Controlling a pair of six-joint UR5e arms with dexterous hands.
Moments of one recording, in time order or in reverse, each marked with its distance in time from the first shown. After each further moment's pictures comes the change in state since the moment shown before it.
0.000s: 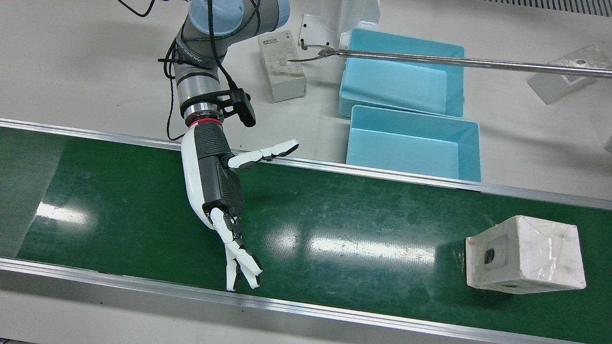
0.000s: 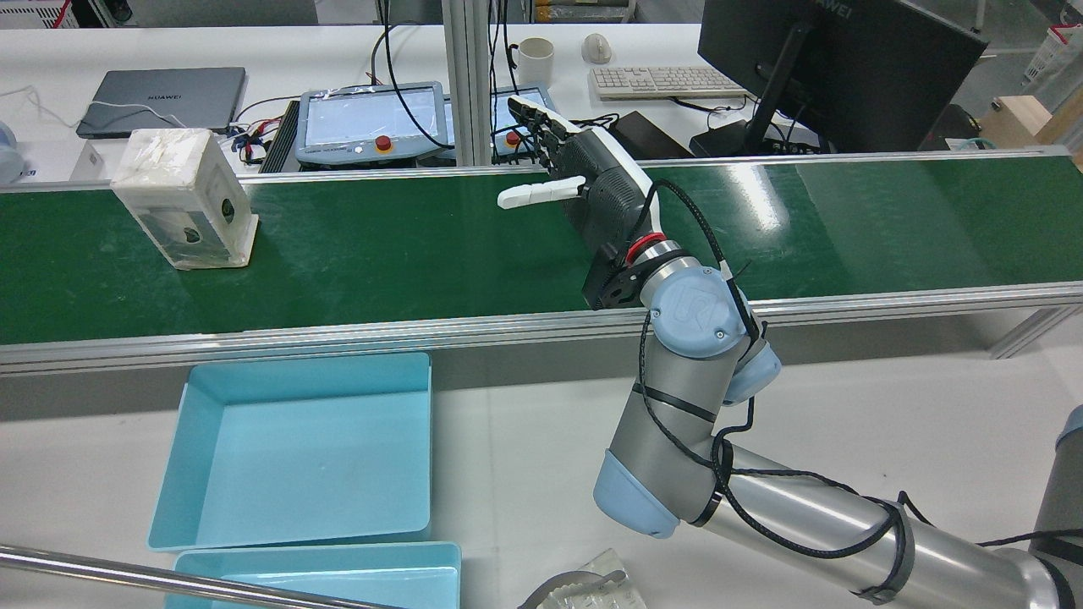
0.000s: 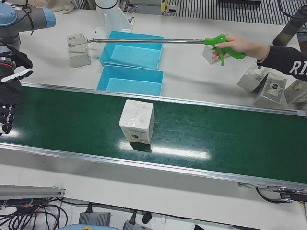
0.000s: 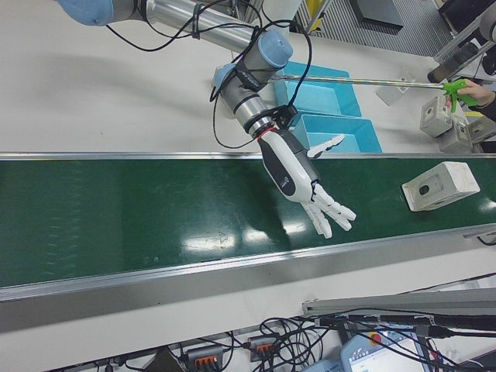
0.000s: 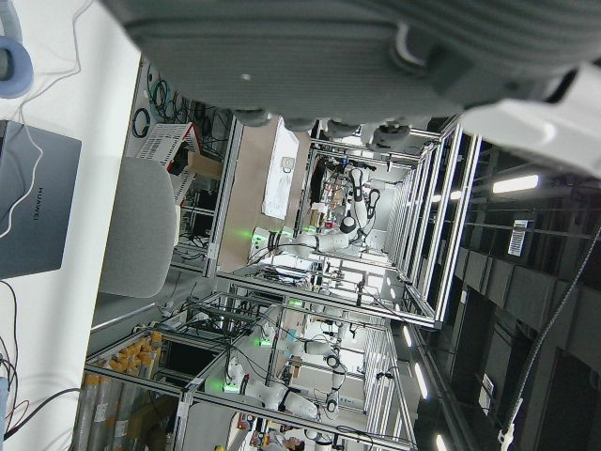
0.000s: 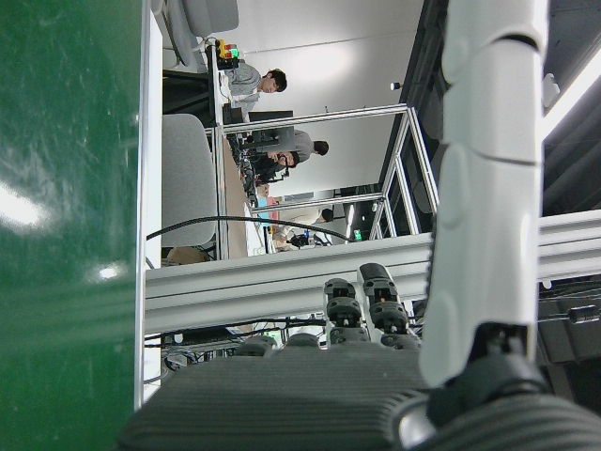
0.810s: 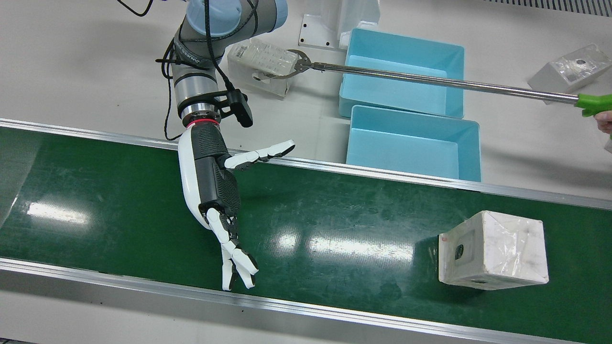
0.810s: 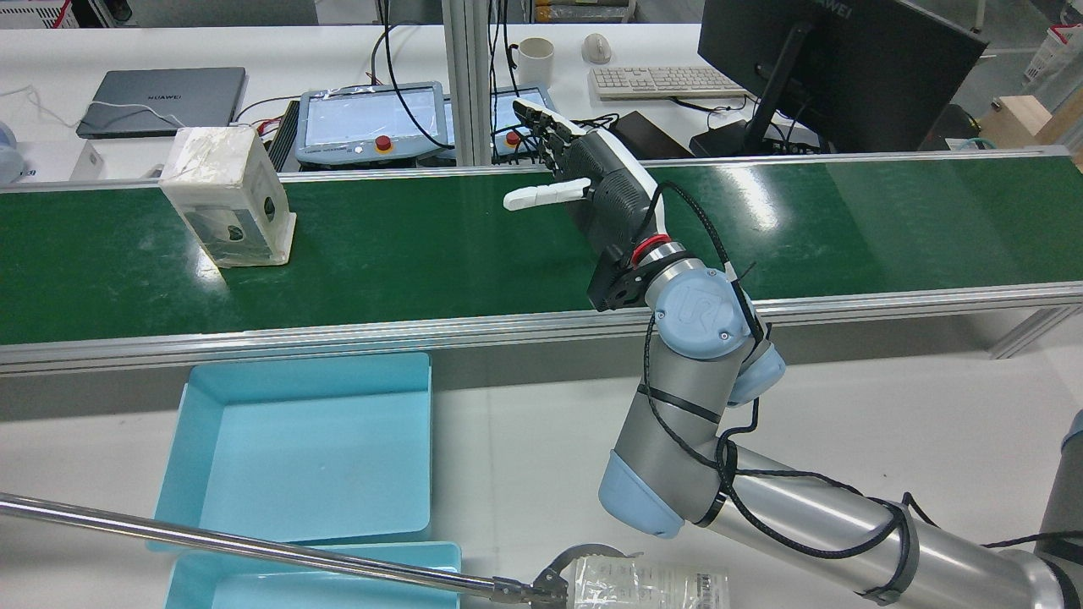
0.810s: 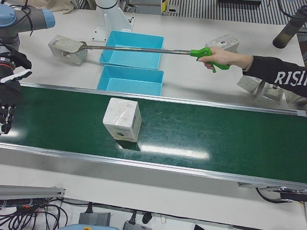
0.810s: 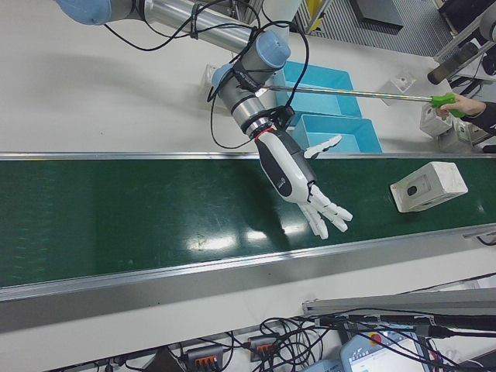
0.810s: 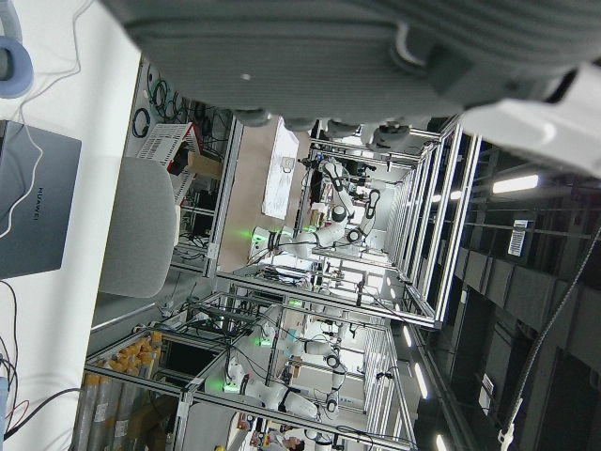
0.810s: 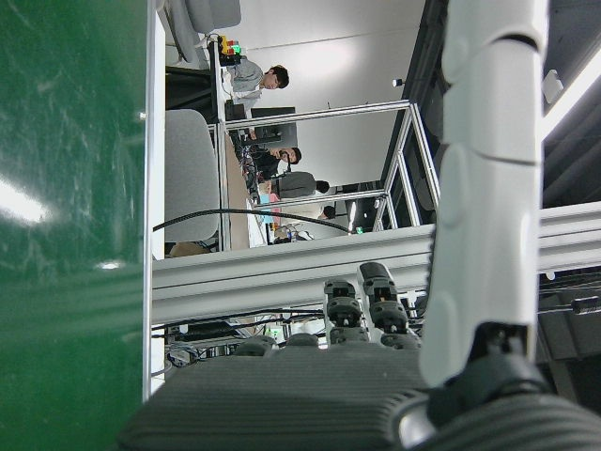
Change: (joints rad) left arm 0.000 0.000 0.000 0.000 0.000 0.000; right arm 0.002 -0.011 0.002 0.000 0.000 0.005
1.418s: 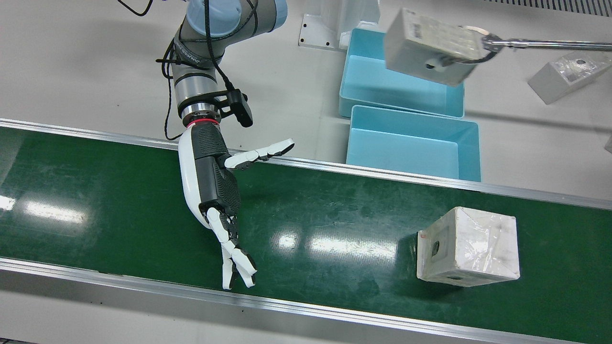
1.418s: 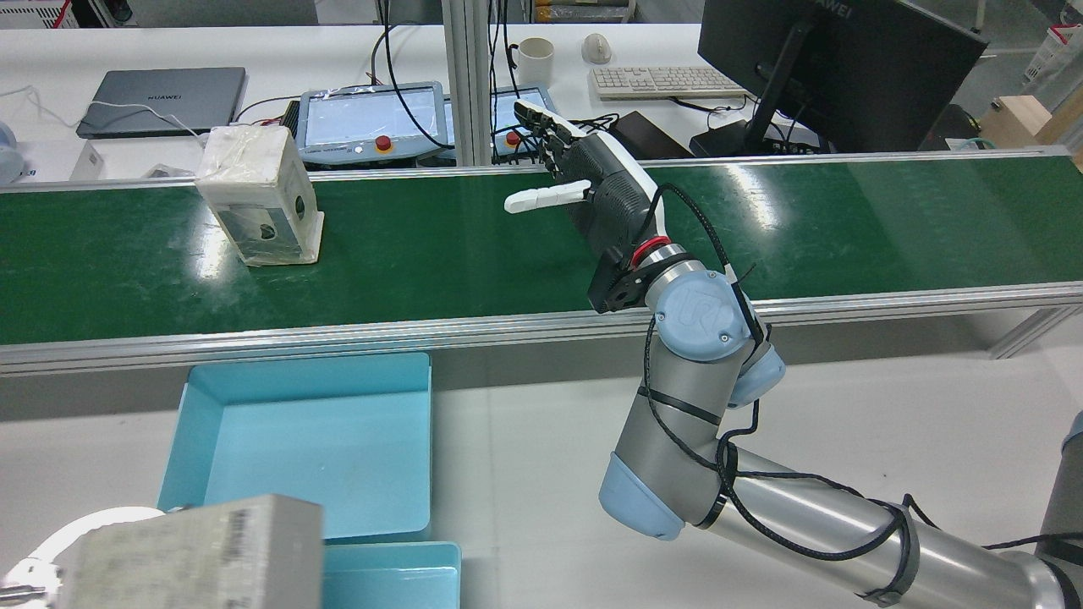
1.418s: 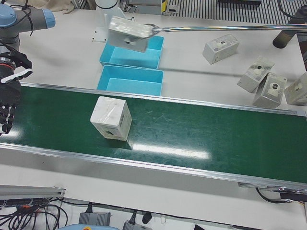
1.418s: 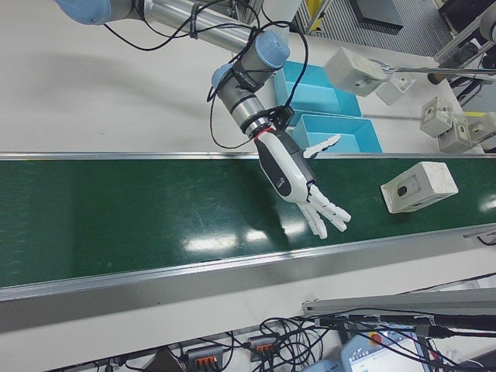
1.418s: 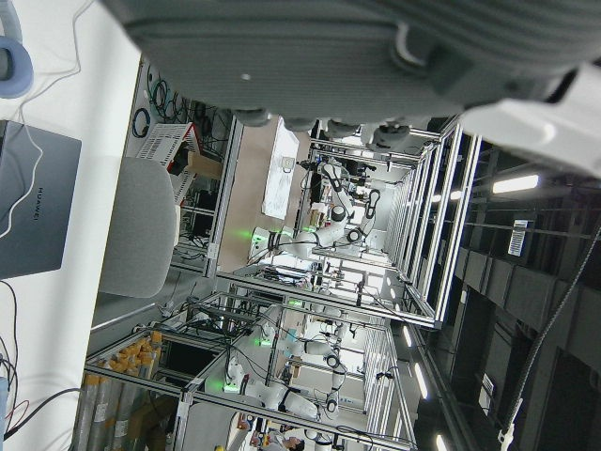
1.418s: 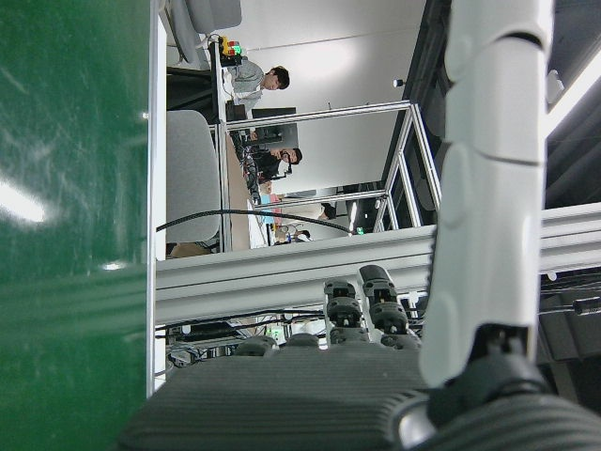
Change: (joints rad) left arm 0.000 0.000 0.000 0.000 0.000 0.000; right arm -0.003 -0.003 0.001 0.001 0.001 0.000
